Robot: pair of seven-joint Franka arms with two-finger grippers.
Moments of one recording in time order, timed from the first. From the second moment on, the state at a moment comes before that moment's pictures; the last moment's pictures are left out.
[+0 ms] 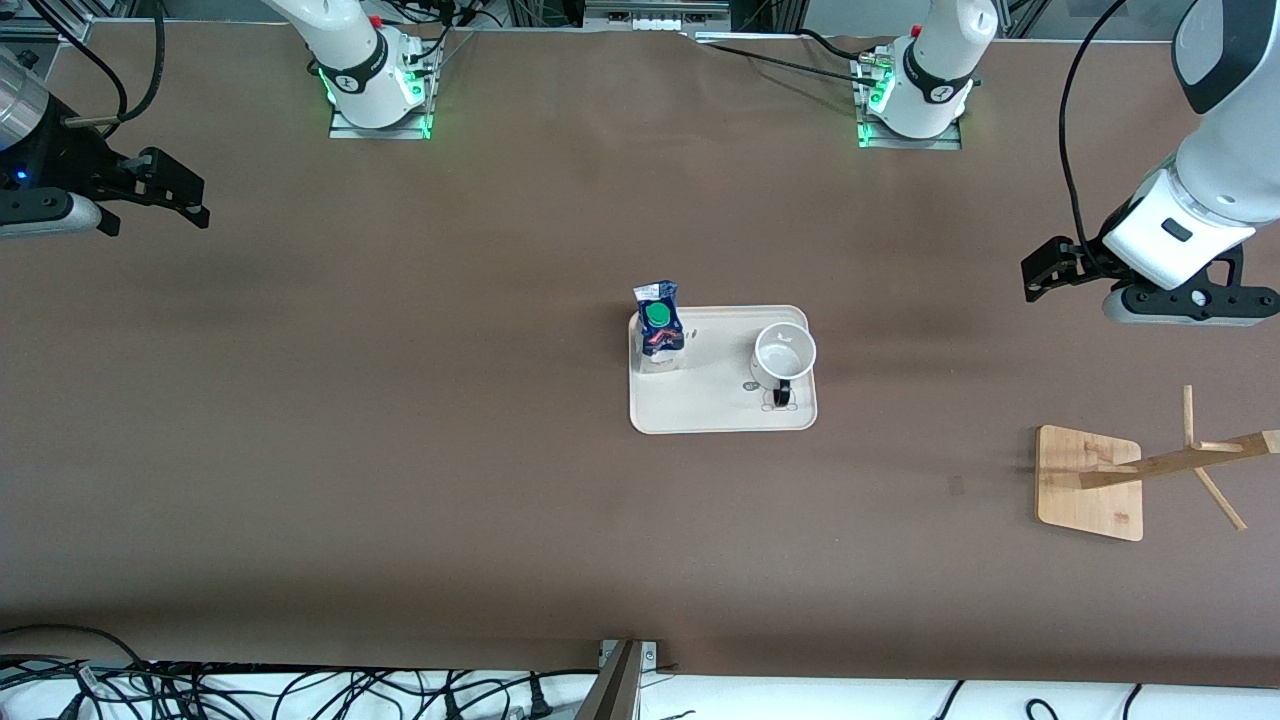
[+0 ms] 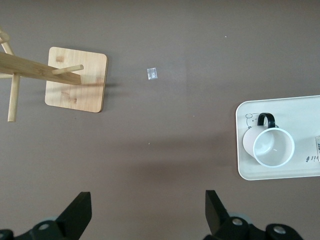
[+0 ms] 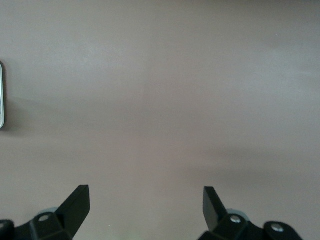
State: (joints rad) left arm -0.13 0.05 0.04 -1.68 0.04 1.73 -0.07; right arm 0.20 -0.07 -0.14 -1.68 -0.01 1.61 -0.04
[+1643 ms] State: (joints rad) left arm -0.13 0.05 0.04 -1.68 0.04 1.73 -0.07; right arm 0.42 0.06 -0.12 -1.63 0.09 1.53 -0.02
